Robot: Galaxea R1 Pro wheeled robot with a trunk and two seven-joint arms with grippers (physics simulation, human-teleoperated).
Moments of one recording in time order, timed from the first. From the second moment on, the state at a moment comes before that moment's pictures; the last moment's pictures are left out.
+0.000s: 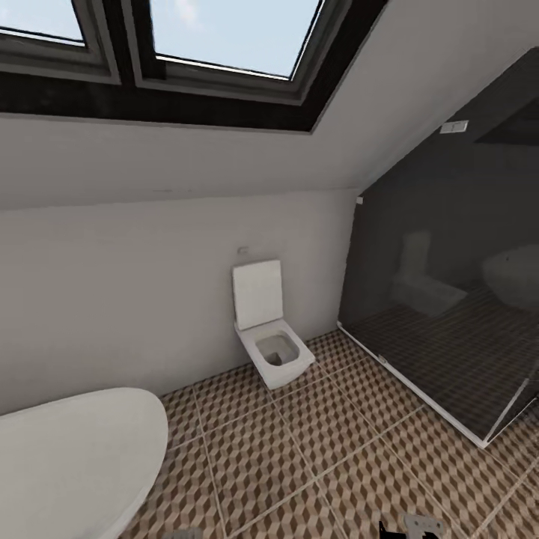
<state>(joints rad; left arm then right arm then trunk) -0.43 -0.07 -0.03 0.07 0.00 -0.40 0.19 -0.44 -0.09 -0.32 0.06 0.30 -0.50 -0.12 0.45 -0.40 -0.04</state>
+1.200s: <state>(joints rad) -0.43 -0.07 -0.03 0.07 0.00 -0.40 0.19 -0.44 -0.09 -0.32 0.06 0.30 -0.50 -0.12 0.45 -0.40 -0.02</state>
